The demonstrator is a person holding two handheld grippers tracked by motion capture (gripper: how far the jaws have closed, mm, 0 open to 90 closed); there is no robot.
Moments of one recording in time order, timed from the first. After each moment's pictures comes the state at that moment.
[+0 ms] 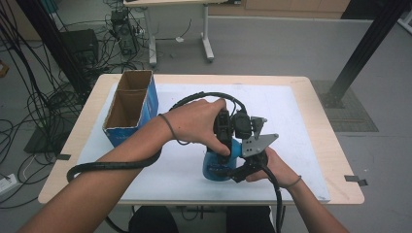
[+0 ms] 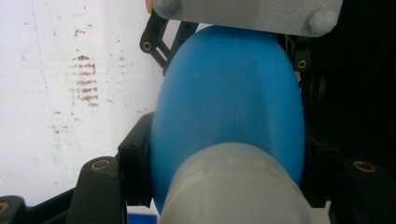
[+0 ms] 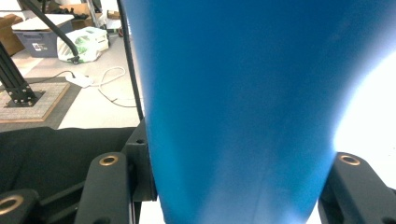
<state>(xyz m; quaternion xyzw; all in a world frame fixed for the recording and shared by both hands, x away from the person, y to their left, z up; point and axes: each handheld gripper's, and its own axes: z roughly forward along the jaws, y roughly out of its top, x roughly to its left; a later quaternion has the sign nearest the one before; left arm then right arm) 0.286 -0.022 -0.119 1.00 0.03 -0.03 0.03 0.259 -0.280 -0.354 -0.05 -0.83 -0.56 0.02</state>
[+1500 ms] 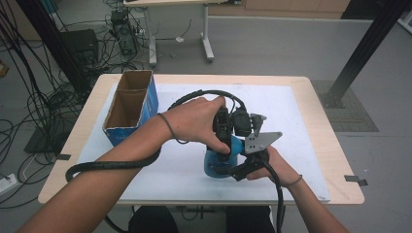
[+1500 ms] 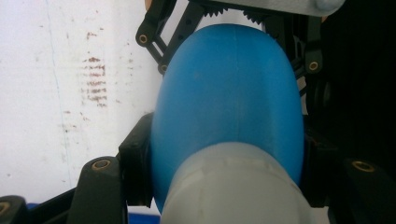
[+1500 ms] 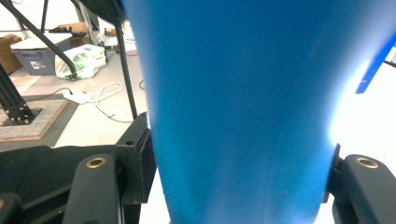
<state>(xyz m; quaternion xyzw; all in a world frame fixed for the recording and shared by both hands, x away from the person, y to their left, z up) 0.283 -0.017 -0.113 1.00 0.03 -0.02 0.04 0.257 -0.285 -0.357 -0.06 -0.81 -0.58 0.01</state>
